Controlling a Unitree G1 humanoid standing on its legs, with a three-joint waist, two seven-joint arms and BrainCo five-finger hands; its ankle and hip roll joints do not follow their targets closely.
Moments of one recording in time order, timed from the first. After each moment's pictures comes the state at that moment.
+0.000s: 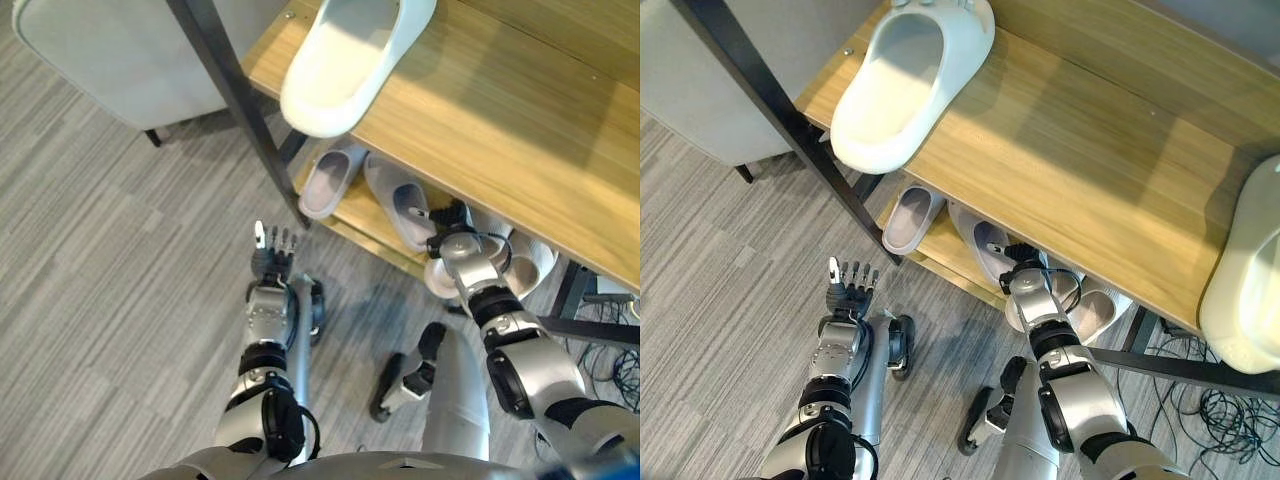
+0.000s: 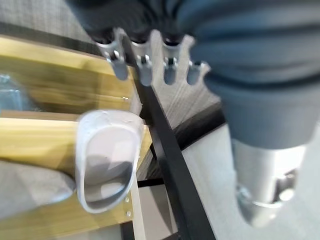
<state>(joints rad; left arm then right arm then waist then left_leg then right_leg) -0.49 -0.14 0.61 0.67 -0.85 0.10 -0.11 -0.77 -0.15 0.09 0.83 -0.12 0.27 -0.32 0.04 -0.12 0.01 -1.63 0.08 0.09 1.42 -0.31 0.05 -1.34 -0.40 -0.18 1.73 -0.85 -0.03</state>
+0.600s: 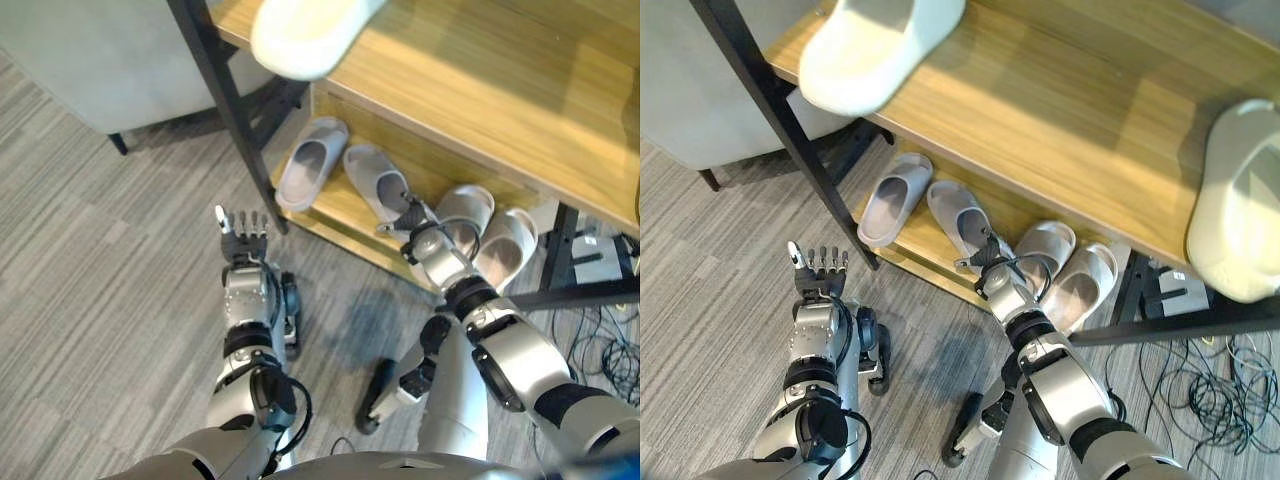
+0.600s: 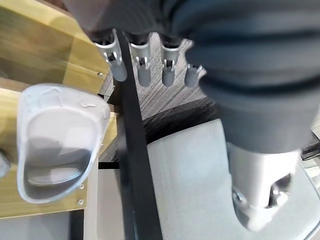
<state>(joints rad) -0.64 -0.10 0.75 0.65 -0.99 0.03 -0.01 -0.88 -0.14 0.34 0.86 -0.38 0.38 -0.24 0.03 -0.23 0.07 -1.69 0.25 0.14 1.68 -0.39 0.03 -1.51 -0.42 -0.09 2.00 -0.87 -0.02</state>
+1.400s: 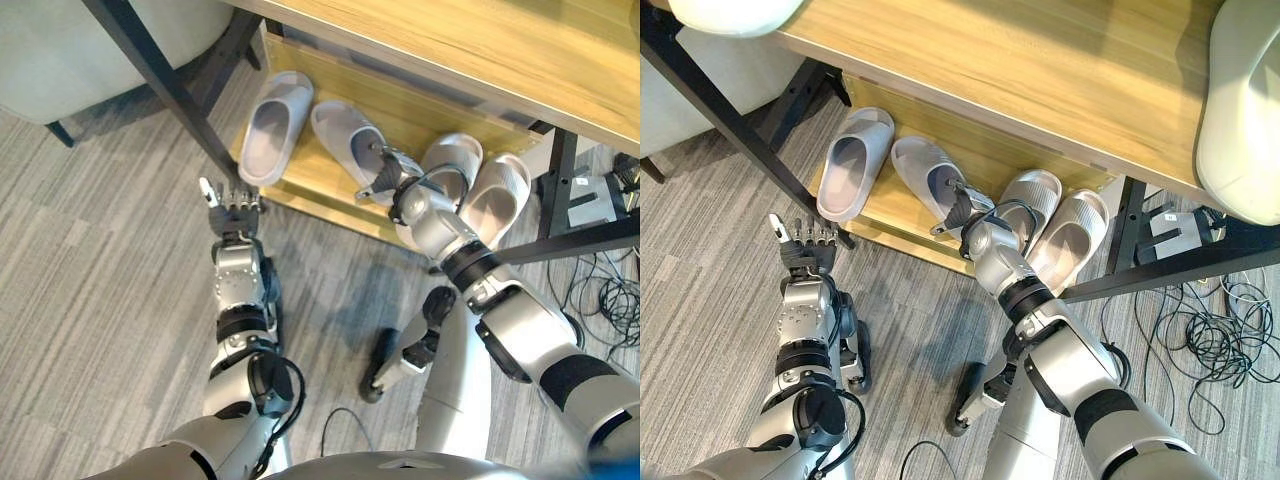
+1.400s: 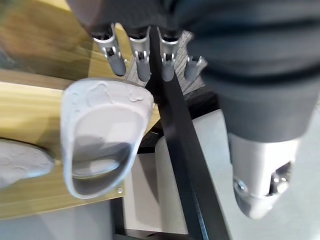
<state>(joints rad) -0.67 -0.08 0.75 0.56 -1.07 0.09 -0.02 -1.01 -0.17 0.47 0.72 -0.46 0.35 -0.02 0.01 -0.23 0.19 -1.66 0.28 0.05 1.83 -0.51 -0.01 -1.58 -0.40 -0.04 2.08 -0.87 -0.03</state>
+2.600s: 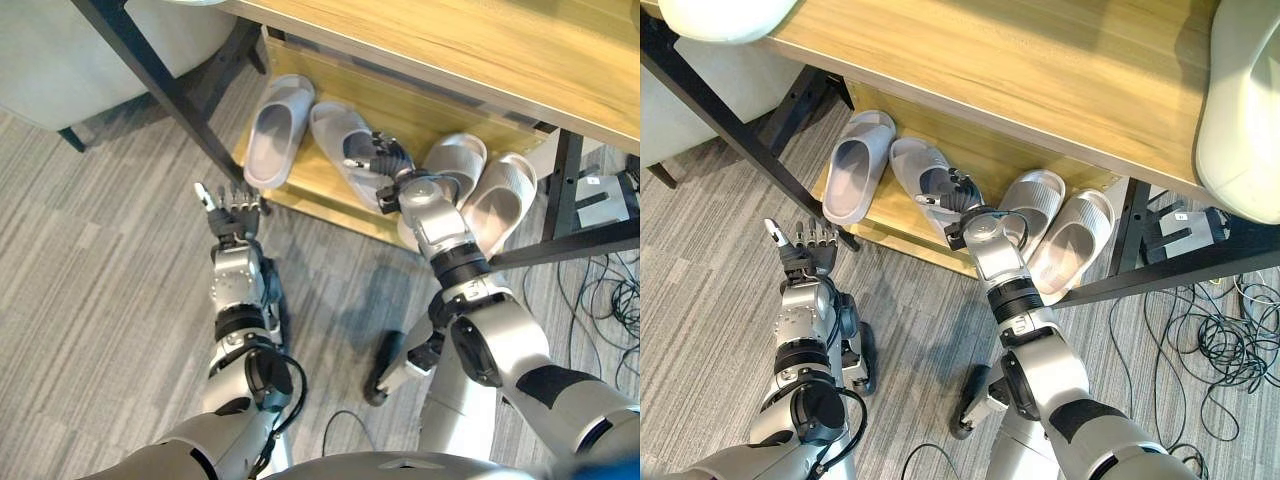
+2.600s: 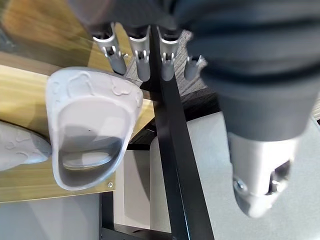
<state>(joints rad) -0.67 -0.07 0.79 0.61 -1.11 0.15 -0.05 -0.98 0.00 0.06 0.63 -0.09 0.43 -0.08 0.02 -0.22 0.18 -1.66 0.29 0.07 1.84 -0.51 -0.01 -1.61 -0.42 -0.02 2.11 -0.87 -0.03</state>
